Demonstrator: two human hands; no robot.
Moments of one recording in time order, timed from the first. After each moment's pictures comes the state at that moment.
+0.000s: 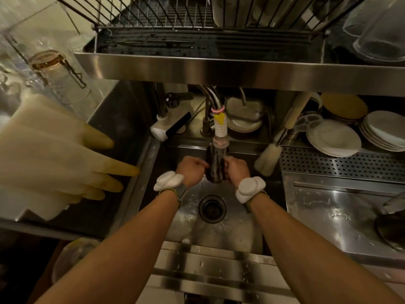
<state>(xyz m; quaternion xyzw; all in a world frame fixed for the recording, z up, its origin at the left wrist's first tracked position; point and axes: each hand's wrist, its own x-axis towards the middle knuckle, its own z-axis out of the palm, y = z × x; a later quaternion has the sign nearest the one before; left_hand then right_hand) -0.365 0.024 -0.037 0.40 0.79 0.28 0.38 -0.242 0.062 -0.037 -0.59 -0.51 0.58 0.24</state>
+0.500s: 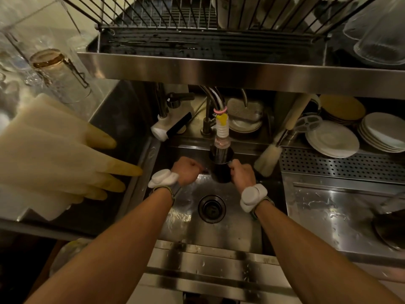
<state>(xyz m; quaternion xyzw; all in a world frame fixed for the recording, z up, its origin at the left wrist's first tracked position) -0.389 0.022 -0.039 0.45 0.78 0.22 0.38 -0.226 0.052 -0.048 -0.63 -0.46 0.55 0.29</state>
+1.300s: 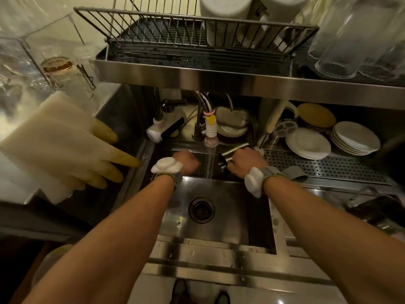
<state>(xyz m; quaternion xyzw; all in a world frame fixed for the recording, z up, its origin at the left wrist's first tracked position) -0.369 0.020 0.004 0.50 0.79 0.14 0.32 -0.185 0.063 0.032 -0.53 -0.83 0.13 -0.09</state>
